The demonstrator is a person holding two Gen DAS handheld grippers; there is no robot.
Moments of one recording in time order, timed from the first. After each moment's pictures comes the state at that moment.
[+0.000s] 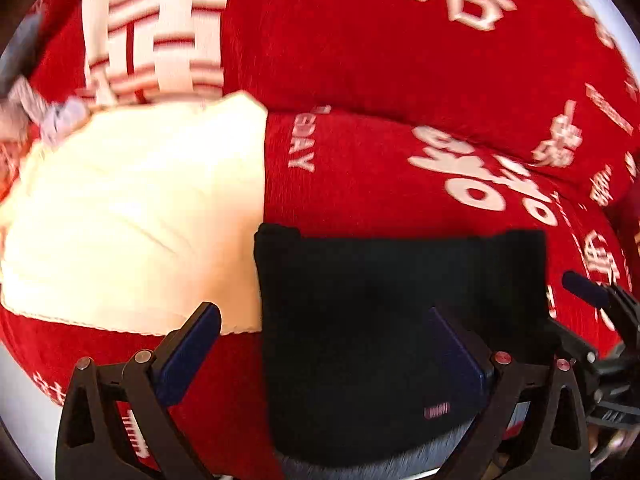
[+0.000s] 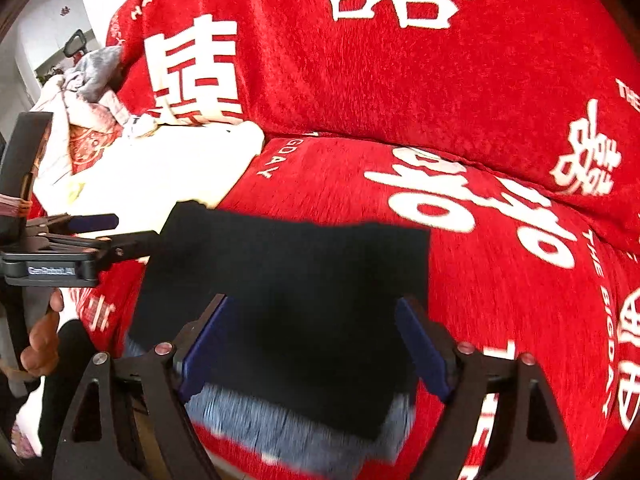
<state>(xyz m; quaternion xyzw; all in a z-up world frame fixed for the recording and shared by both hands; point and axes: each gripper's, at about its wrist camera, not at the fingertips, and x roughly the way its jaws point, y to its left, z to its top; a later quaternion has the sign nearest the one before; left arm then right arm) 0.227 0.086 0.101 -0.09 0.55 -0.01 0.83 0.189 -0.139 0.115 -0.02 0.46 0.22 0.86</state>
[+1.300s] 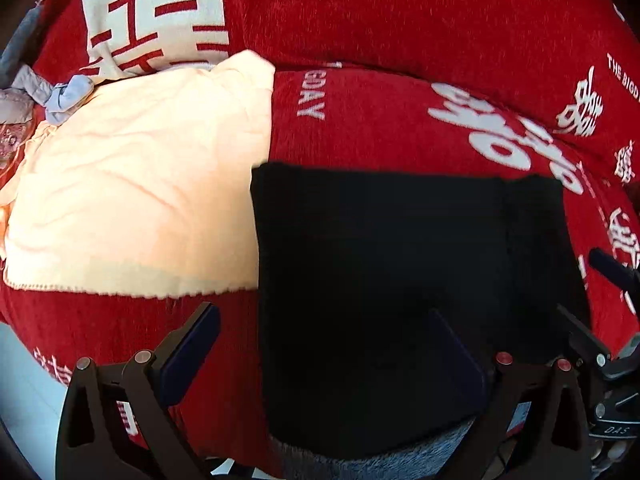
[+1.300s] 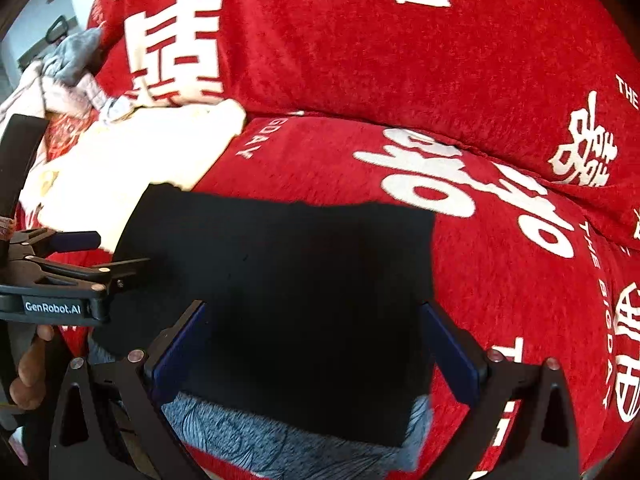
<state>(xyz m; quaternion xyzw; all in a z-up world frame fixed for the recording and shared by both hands) 0.195 0.070 0.068 -0.05 0.58 0.01 0.82 0.178 -0.136 0.087 -0.05 0.47 0.19 0.86</state>
